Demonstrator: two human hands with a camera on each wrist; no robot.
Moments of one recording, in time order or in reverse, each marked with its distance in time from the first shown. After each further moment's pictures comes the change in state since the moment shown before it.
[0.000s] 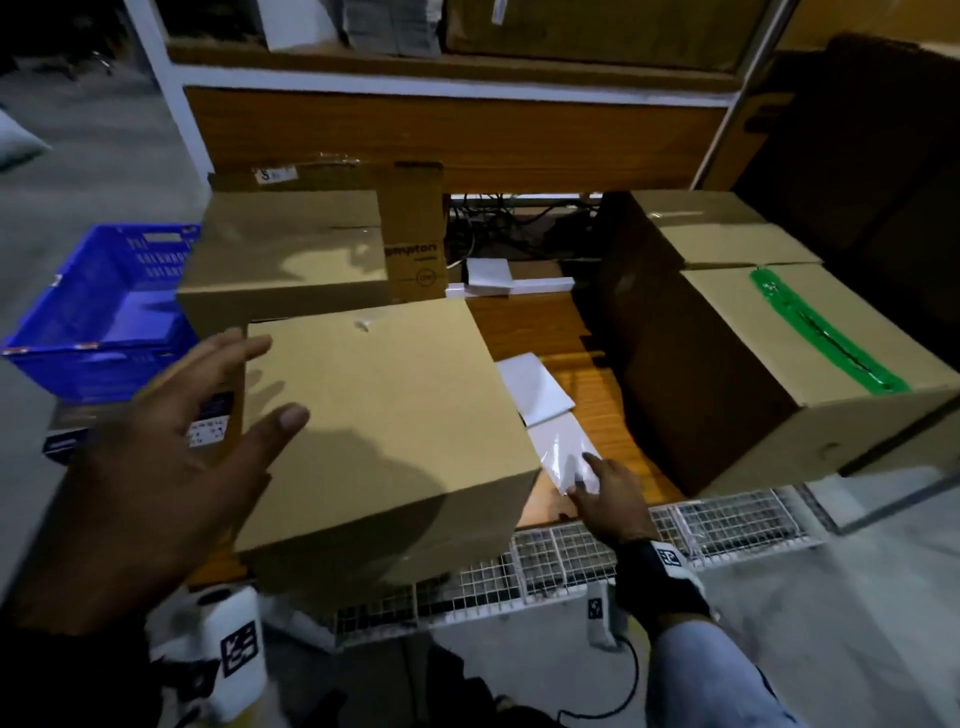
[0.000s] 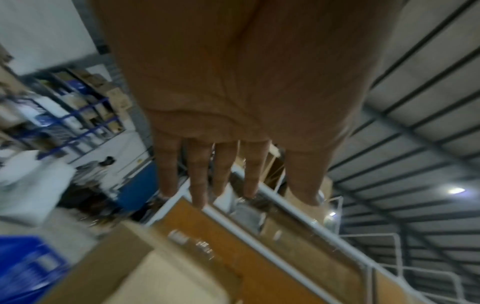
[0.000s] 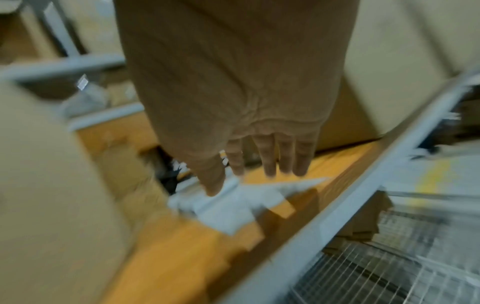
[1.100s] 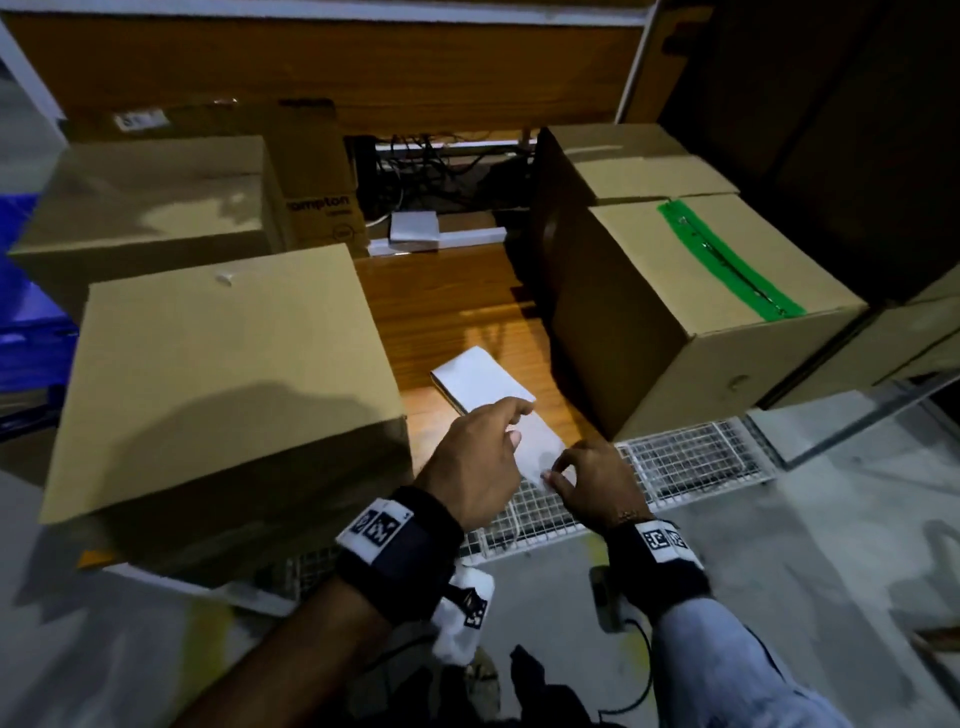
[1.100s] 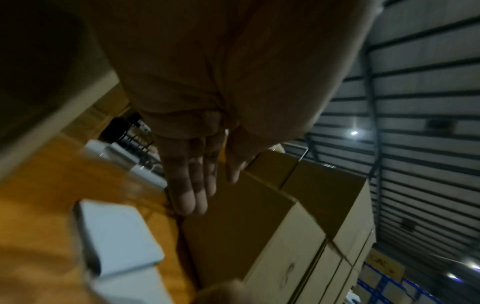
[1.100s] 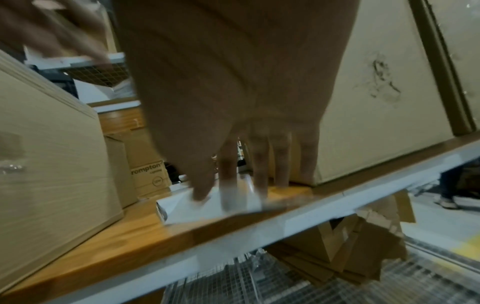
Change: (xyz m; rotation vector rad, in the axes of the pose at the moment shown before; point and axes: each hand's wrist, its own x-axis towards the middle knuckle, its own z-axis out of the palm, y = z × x) left_hand -0.032 0.119 0.294 -0.048 -0.524 0.168; right_hand -0.037 0.086 -0.046 -0.170 0.066 -0.149
